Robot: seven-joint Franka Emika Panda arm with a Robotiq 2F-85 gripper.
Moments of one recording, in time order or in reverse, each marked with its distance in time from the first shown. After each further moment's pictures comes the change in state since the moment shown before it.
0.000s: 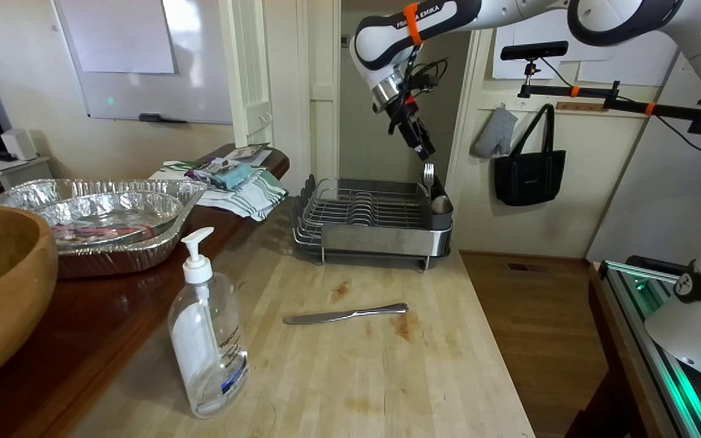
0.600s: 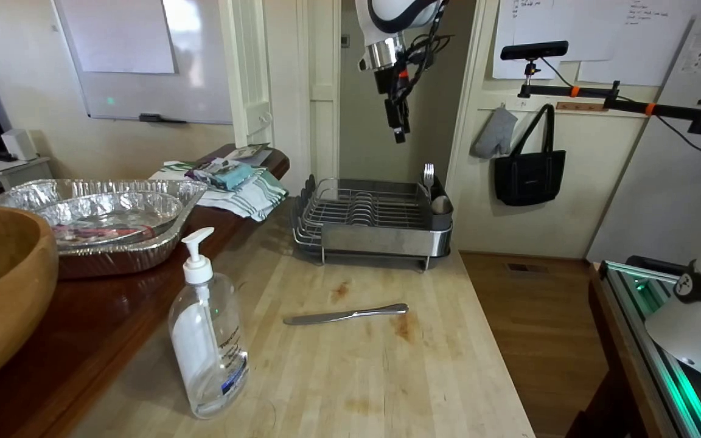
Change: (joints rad) arm 0.079 -0.297 0.028 -0.320 -0.027 0.424 0.033
